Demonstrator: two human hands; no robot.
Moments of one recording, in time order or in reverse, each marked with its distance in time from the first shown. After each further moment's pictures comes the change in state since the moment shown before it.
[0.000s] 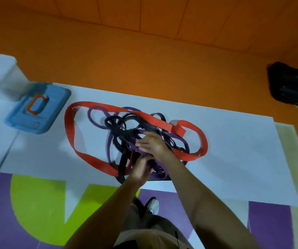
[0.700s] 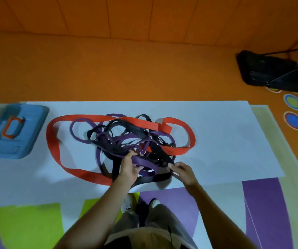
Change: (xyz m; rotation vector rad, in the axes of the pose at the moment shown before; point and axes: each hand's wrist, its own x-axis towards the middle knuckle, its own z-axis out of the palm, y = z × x) left_hand 0.042 0.005 -0.023 -0.092 0.073 -0.047; right_hand -0.081 0.120 -0.148 -0.143 0.355 -0.028
